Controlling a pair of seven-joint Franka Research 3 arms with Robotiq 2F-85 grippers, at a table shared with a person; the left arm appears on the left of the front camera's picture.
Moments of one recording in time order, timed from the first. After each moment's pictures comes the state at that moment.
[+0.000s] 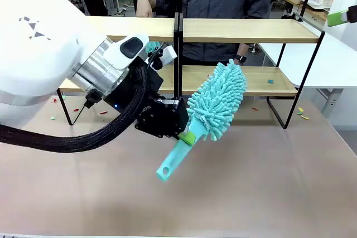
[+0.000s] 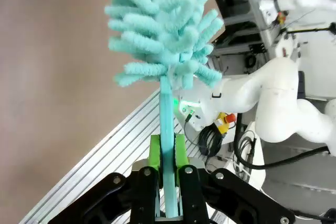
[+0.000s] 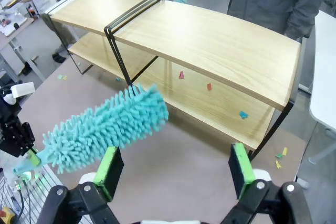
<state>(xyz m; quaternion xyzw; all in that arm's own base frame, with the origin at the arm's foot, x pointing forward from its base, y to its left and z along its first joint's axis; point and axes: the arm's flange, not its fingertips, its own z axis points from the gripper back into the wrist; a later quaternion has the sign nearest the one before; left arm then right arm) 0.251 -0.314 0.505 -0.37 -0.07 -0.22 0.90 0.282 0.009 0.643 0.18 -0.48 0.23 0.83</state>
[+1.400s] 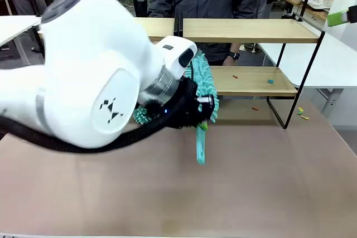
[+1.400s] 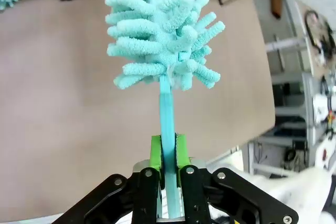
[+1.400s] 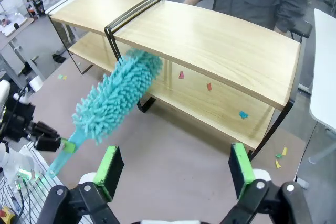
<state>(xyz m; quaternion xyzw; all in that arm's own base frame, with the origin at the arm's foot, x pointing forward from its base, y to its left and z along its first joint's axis) 0.269 -0.382 0.496 -0.25 -0.21 -0.02 0.94 0.282 0.008 0.643 0.18 -0.48 0.23 0.83</state>
